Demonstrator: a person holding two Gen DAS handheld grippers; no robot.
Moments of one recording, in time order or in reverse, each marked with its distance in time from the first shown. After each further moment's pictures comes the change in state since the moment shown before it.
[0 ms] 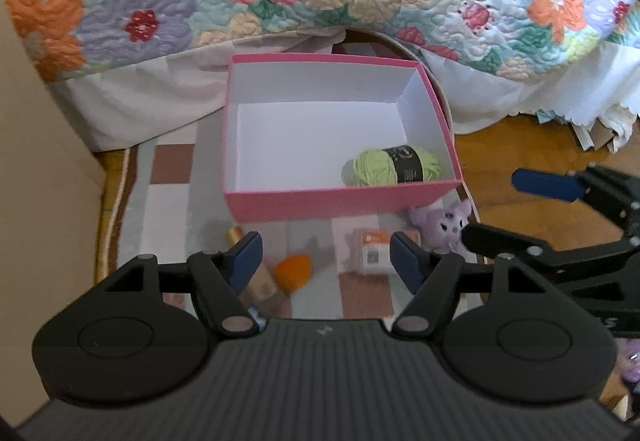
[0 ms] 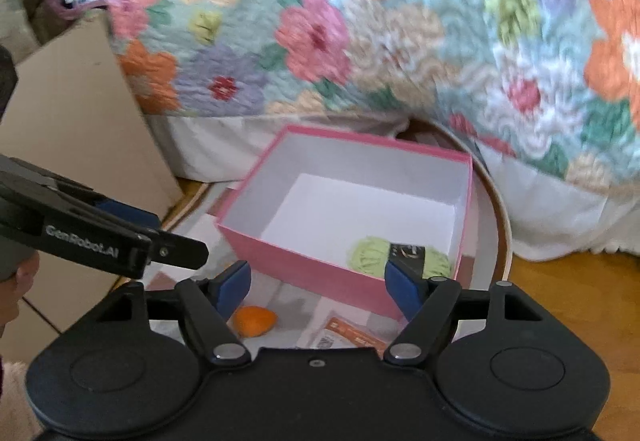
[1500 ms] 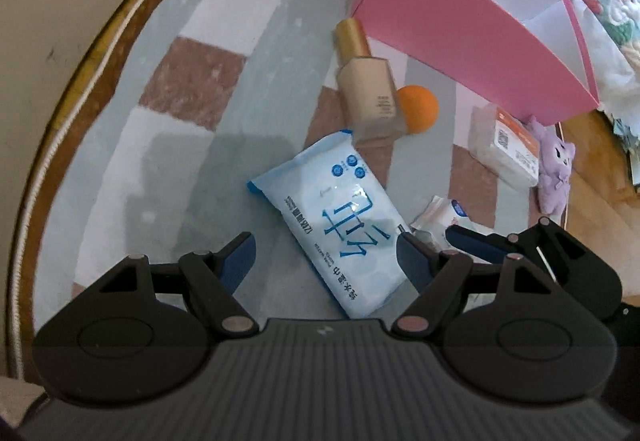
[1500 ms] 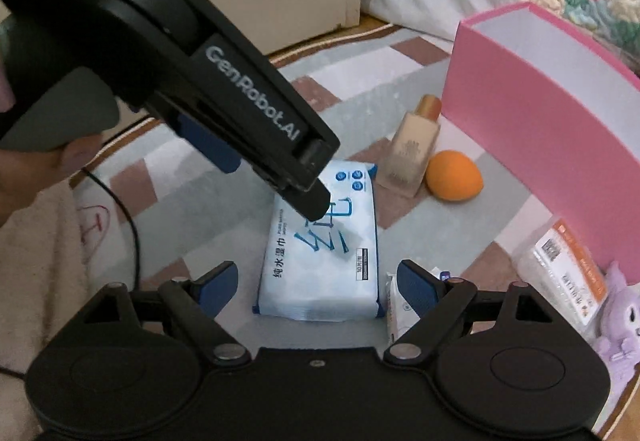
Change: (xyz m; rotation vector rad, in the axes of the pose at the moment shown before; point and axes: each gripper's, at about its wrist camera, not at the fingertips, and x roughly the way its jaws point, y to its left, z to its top) left arm 0.111 0.097 -0.159 -0.413 0.170 -0.003; right arm 0.117 0.124 -0.157 -0.416 0.232 0.226
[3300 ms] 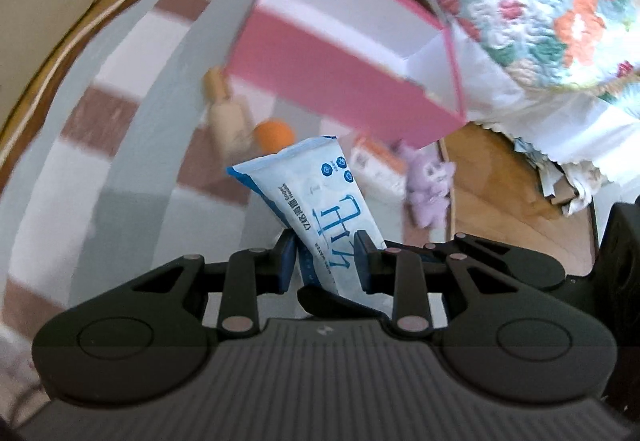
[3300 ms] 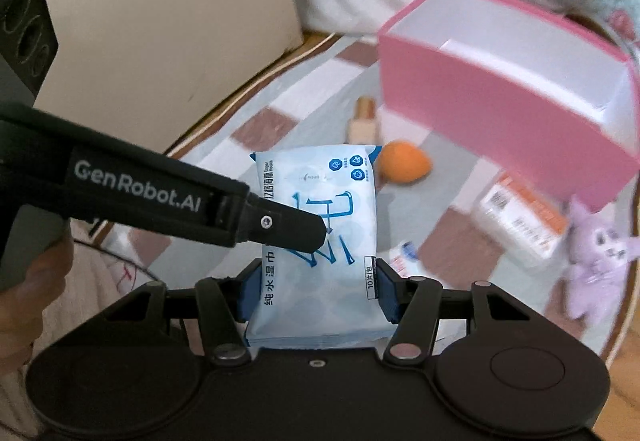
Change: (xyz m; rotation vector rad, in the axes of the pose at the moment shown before) left arm -0.069 -0.064 -0.016 0.090 -0.155 -0.246; right arm -0.057 -0.019 -0.015 0.265 -0.039 -0.005
